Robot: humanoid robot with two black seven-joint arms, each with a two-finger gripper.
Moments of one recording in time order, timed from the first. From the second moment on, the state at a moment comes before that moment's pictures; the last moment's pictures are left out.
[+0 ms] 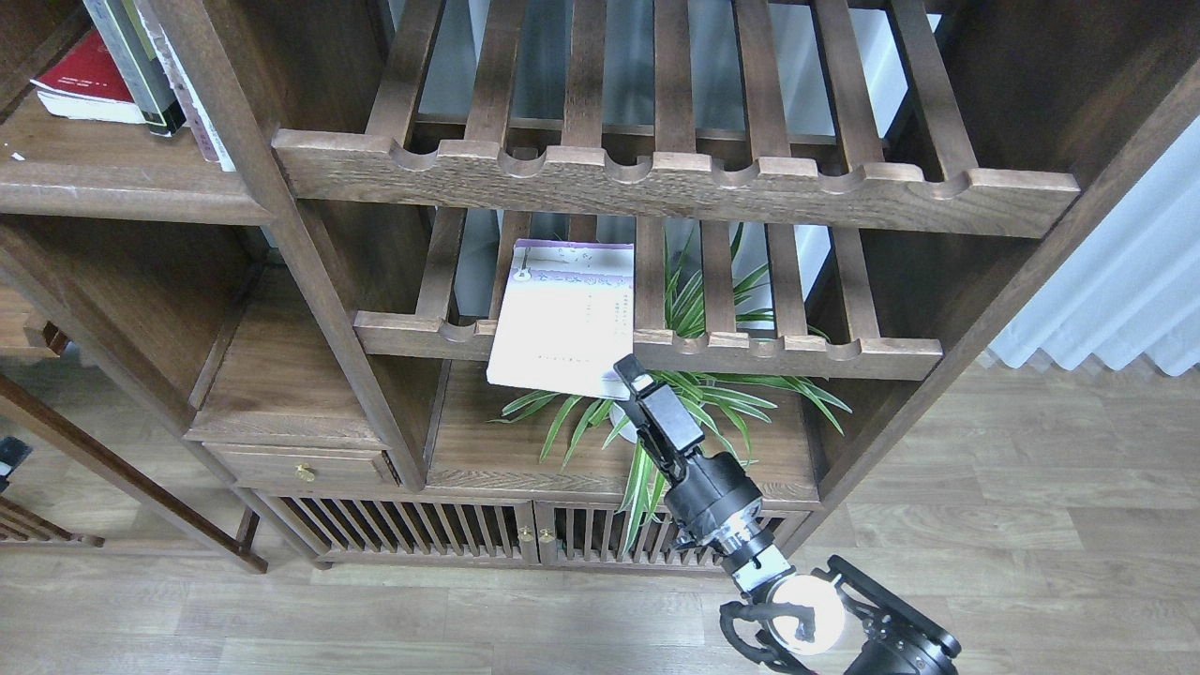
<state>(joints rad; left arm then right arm) 0.37 0.48 -1.81 -1.24 0.18 -0.49 0.25 0.19 0.02 0.80 0.98 0.07 0.58 0.18</state>
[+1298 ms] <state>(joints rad) 0.35 0.48 -1.83 -1.21 0.14 -0.49 0.24 0.26 0.02 0.72 0.92 0.19 0.58 0.16</state>
